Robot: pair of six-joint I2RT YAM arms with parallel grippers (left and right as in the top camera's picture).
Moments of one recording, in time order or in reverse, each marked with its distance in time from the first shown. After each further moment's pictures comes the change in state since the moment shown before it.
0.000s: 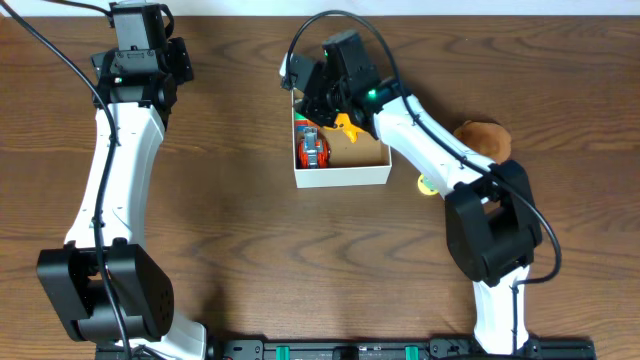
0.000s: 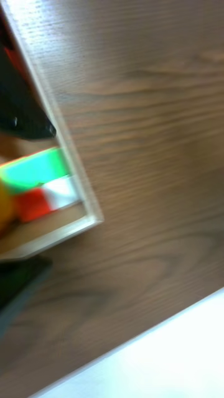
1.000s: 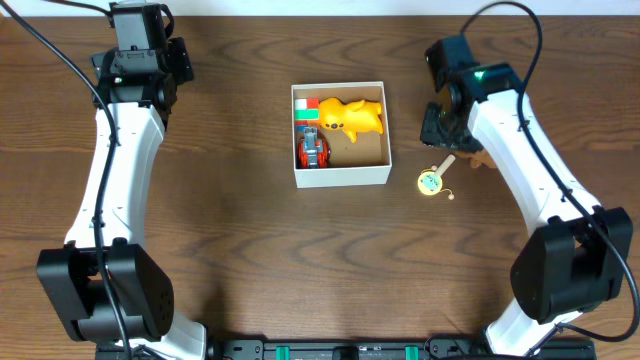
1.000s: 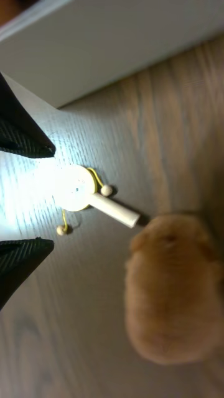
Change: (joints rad) left arm 0.000 0.000 0.000 0.000 0.000 0.000; right arm -0.268 -0.282 -0.164 -0.702 0.432 1.139
